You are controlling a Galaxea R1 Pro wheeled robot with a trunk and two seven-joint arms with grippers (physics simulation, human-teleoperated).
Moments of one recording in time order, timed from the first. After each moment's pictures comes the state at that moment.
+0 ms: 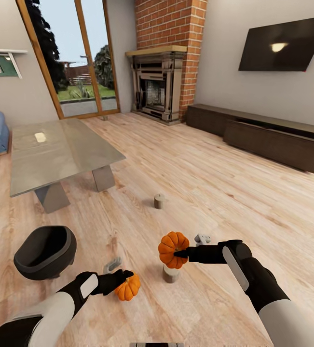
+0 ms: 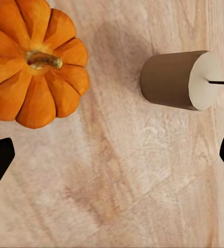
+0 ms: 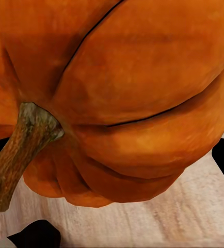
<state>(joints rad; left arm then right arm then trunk) -0.79 -0.01 0.13 -0.13 0.38 0.42 -0.28 -0.61 -0.12 0.19 -1.06 -0.36 0.93 0.48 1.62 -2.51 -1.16</state>
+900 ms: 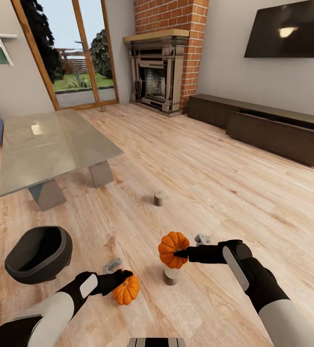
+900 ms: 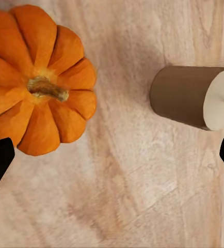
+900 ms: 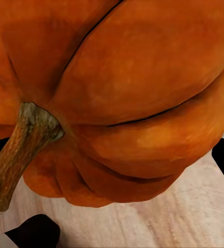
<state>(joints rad) -0.79 0.00 0.13 -0.13 0.38 0.42 -0.28 -0.61 -0.12 0.19 -1.06 -0.36 0.93 0.48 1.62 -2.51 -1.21</state>
